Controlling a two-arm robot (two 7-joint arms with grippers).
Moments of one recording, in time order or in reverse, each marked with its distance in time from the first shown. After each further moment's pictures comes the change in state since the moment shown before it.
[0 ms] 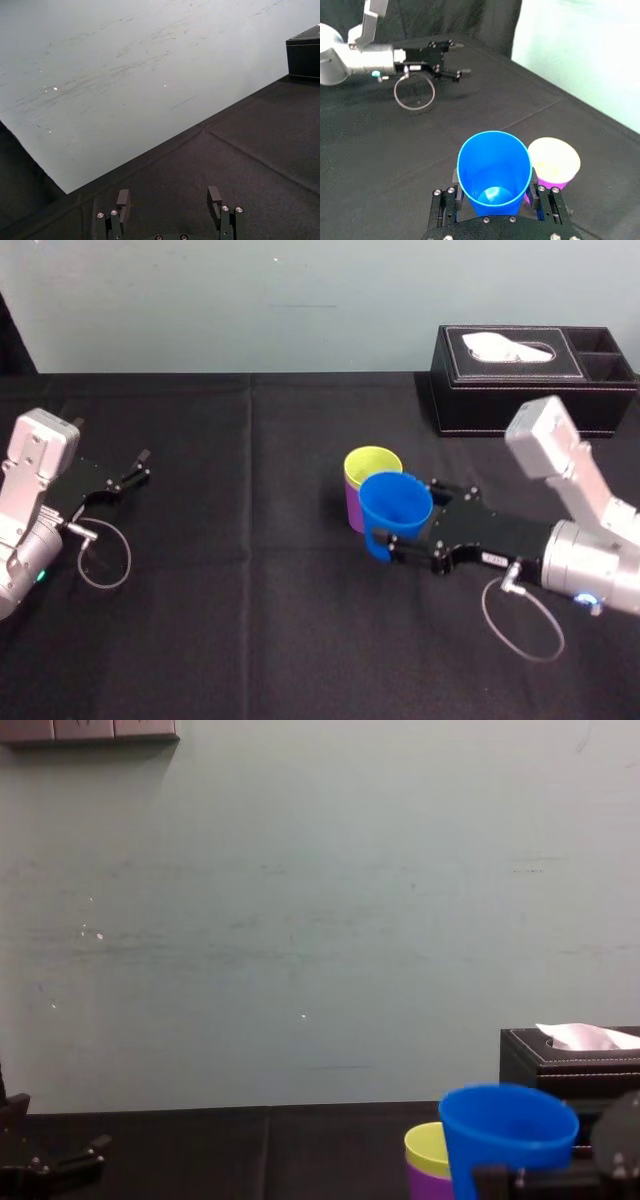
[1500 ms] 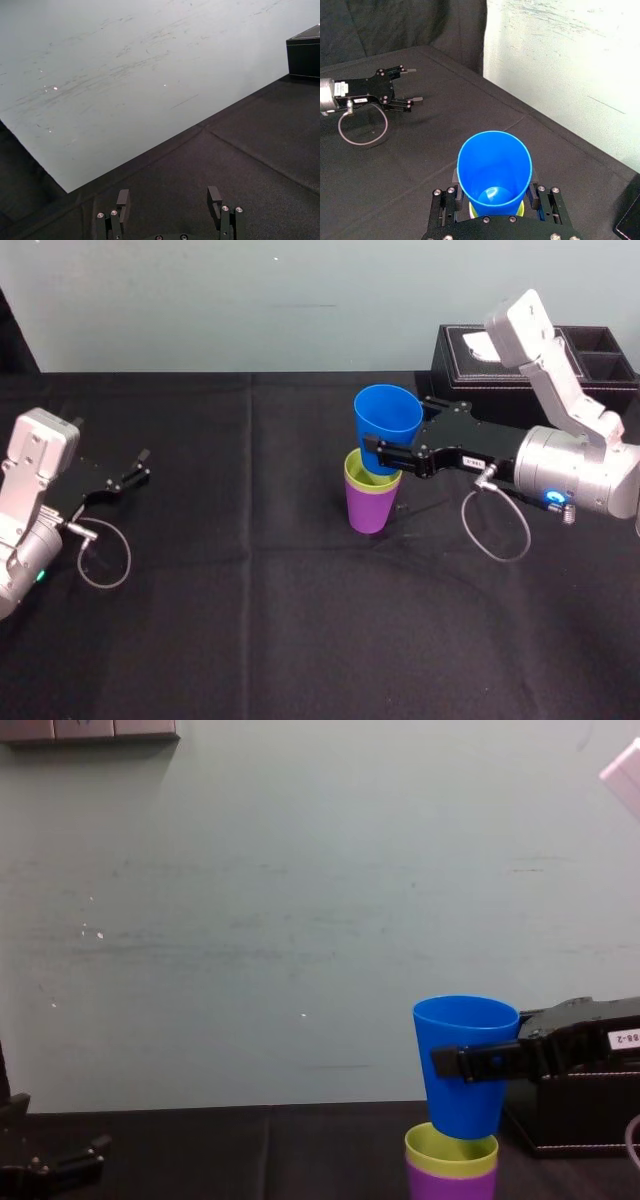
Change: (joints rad) left arm 0.000 0.000 0.000 0.000 0.000 0.000 0.000; right arm 0.274 -0.101 -0.070 0.173 0.044 0.122 -0.041
